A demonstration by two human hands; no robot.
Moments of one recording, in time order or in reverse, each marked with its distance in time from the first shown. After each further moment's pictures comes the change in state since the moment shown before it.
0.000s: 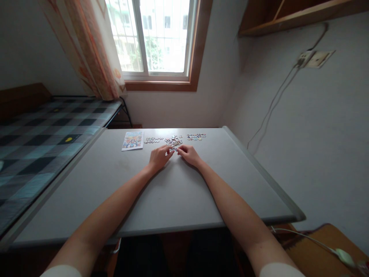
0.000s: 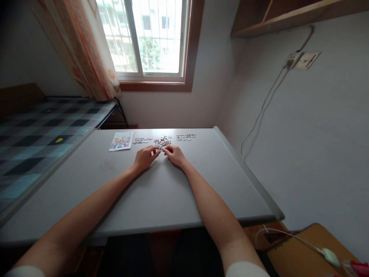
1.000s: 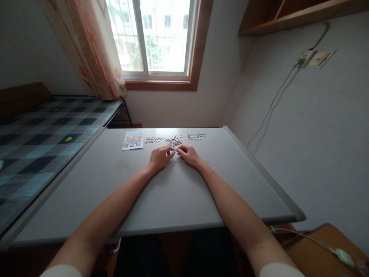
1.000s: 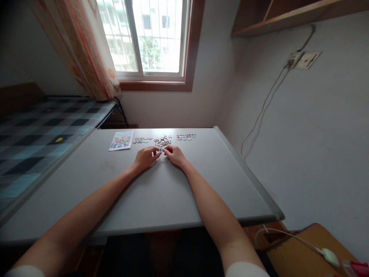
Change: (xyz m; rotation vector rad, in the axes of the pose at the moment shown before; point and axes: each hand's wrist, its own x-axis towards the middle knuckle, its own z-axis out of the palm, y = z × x) left_hand 0.001 0.000 0.001 -0.003 -0.050 0.007; right_hand -0.001 -0.002 0.000 -0.028 -0.013 0.009
